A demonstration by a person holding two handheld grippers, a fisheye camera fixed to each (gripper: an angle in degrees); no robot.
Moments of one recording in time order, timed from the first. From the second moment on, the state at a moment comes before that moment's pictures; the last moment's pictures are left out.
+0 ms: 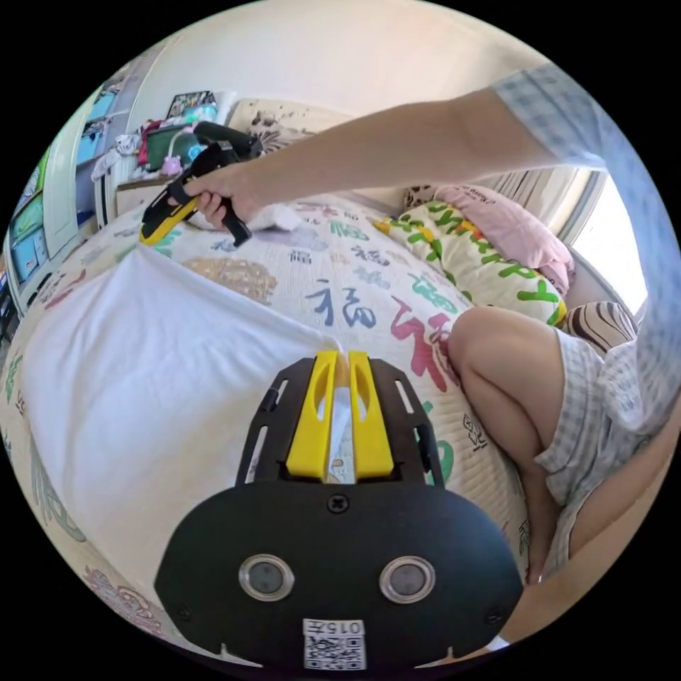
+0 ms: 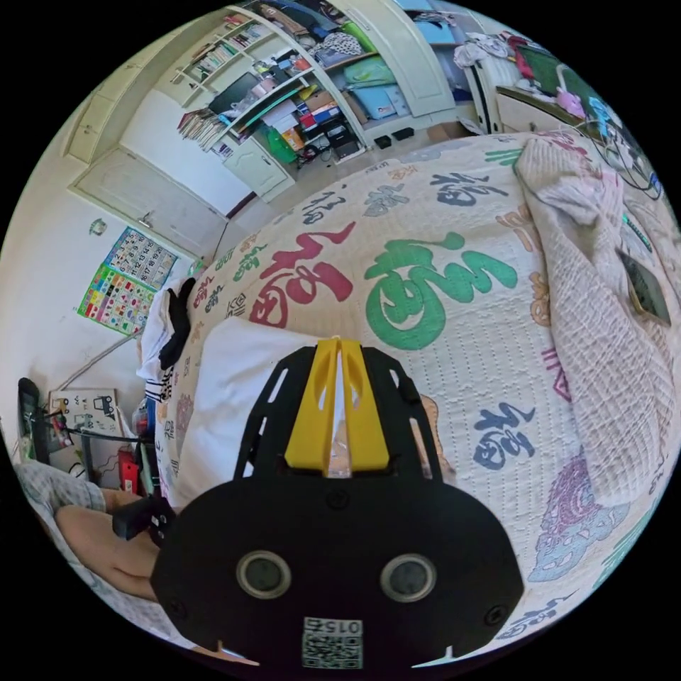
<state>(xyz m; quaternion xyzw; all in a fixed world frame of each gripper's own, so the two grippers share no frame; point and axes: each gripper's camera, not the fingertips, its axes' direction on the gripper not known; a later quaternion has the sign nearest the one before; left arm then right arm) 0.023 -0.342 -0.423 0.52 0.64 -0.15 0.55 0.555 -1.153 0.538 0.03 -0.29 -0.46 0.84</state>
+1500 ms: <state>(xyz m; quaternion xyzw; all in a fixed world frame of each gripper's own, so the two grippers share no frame) -0.287 -0.682 0.001 0.37 0.77 0.15 0.50 0.605 -0.811 0.563 -0.10 -0.21 -0.75 0.62</state>
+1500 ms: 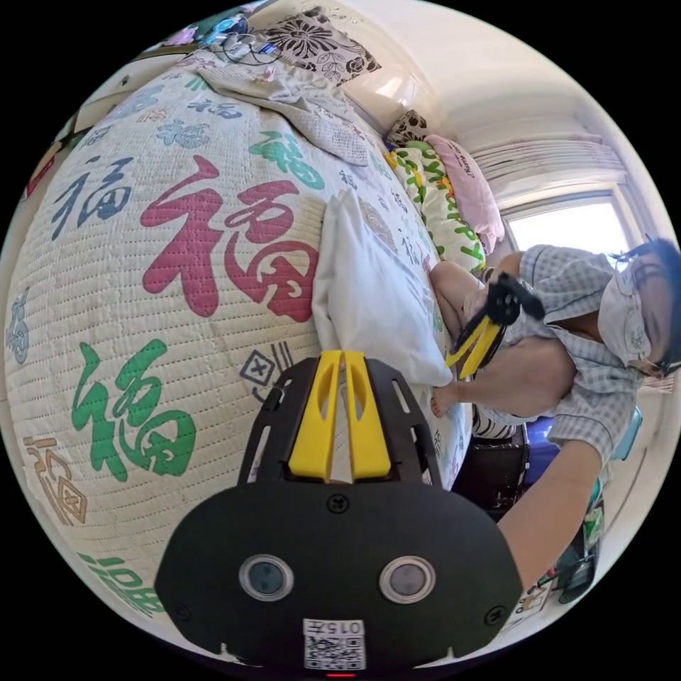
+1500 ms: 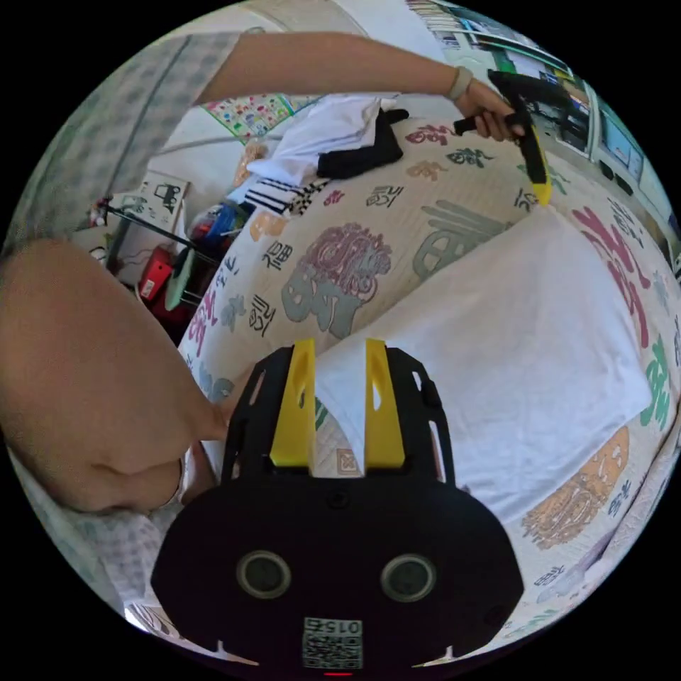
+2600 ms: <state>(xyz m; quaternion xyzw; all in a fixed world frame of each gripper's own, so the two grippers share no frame) -0.301 -0.609 0.050 0.37 0.72 0.05 0.58 0.740 -0.849 0.568 0.02 -0.17 -0.63 0.76</state>
